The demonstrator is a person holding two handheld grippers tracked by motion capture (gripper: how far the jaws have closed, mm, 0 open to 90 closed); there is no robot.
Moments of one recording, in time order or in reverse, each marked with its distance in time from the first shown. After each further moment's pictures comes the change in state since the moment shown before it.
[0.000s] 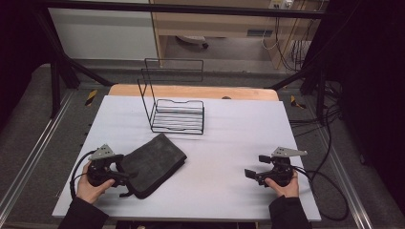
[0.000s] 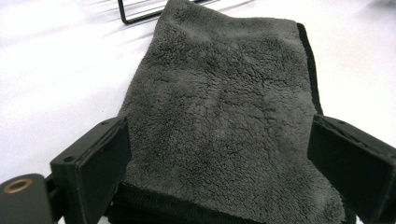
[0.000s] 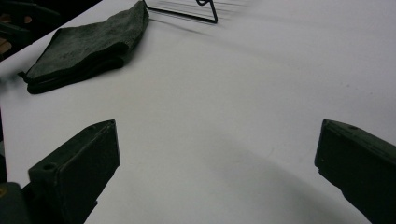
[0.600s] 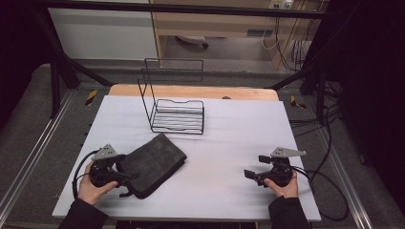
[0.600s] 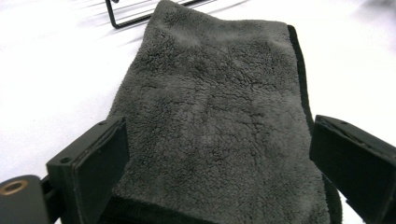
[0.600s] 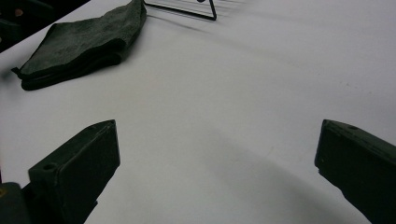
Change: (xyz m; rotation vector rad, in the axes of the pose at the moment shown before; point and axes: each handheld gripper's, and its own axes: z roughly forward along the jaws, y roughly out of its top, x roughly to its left) left arm -0.009 0.006 0.001 0.010 -0.003 0.013; right arm 0.003 0.000 0.001 0.010 -0.014 -0.010
